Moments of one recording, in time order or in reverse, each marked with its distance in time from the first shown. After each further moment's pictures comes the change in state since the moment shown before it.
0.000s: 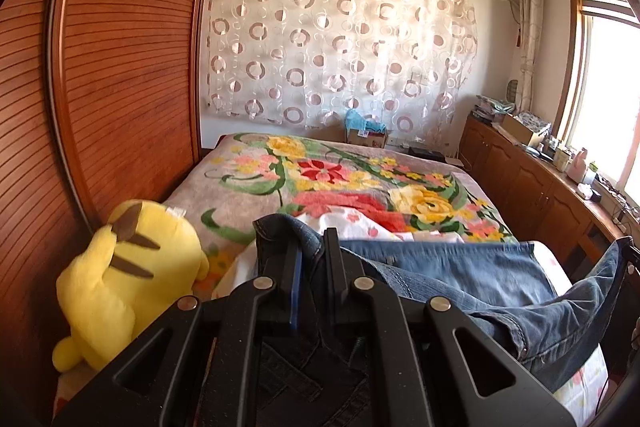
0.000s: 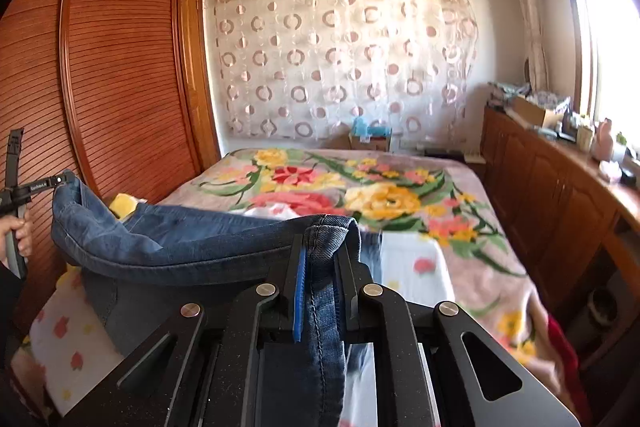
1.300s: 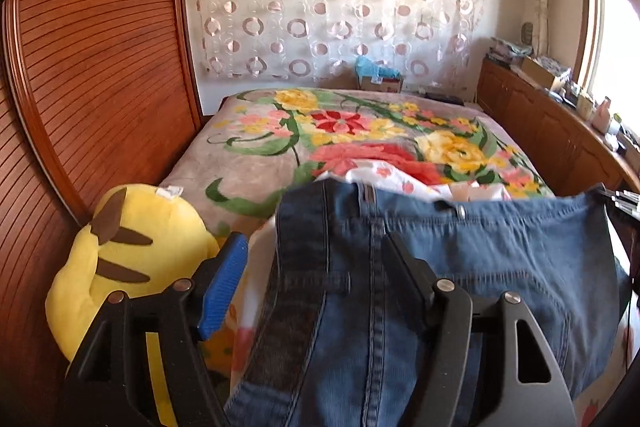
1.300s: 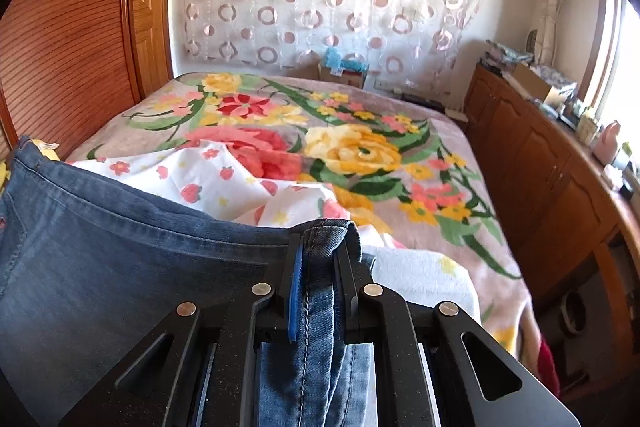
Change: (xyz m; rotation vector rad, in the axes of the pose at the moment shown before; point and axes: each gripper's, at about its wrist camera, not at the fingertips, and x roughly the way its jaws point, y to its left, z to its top) left arm 0.102 0.018 -0.015 0.092 0.190 0.050; right arm 0.188 0.022 0.052 -0.086 0.269 -0.141
